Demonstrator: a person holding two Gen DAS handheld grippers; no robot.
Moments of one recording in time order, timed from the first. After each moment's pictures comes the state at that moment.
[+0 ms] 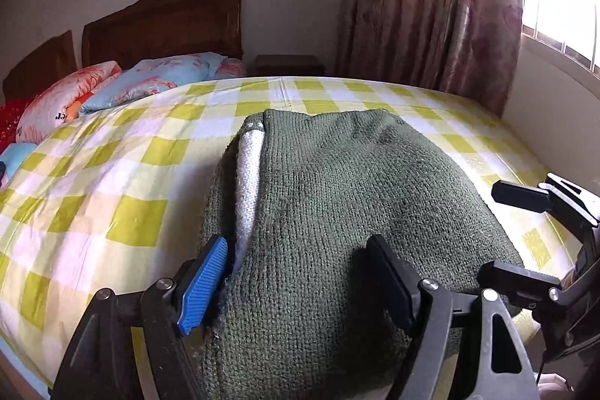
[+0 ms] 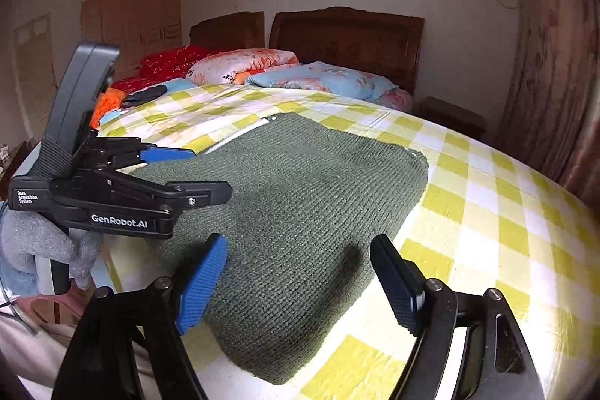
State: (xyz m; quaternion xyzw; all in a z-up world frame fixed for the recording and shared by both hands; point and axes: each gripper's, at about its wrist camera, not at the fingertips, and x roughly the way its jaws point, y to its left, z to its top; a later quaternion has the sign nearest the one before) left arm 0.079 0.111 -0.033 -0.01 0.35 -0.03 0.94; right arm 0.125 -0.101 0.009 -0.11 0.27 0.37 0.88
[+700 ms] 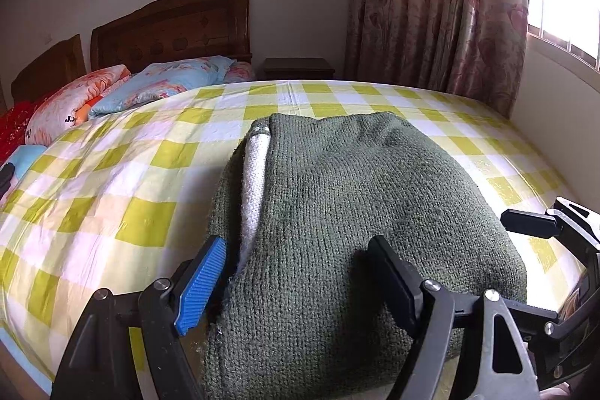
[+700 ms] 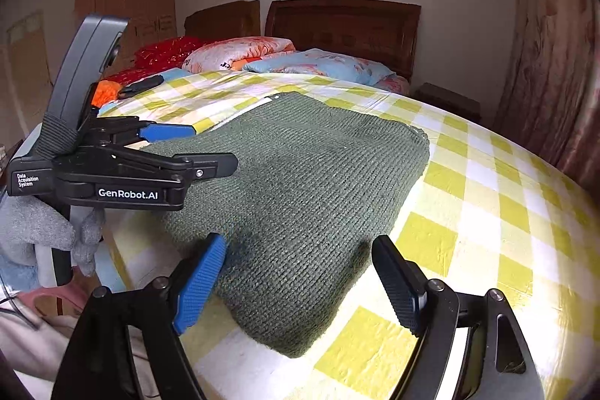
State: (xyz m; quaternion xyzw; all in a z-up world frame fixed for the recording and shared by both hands) left arm 0.077 0.109 -0.028 -0.01 0.34 -0.01 0.94; right arm 0.118 -0.103 -0.002 -0.11 0.31 0.36 0.87
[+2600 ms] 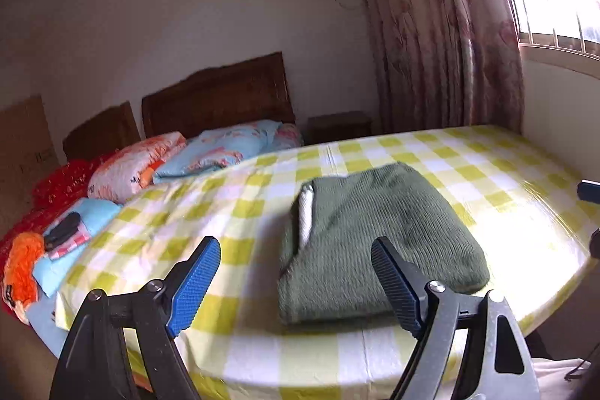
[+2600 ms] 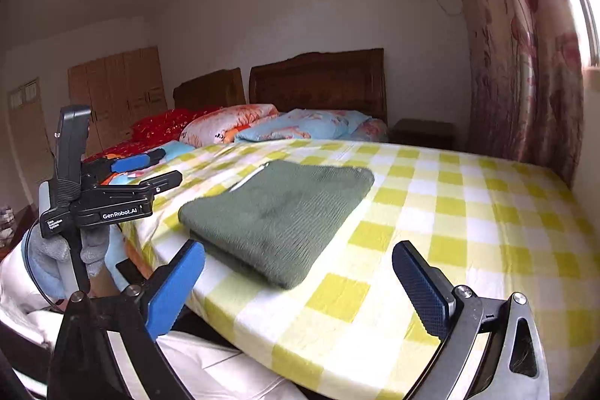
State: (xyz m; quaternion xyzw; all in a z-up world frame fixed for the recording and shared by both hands) left arm -0.025 0.088 0.026 0.06 0.25 0.08 0.96; right arm 0.026 -0.209 0.052 0.00 0.23 0.34 0.91
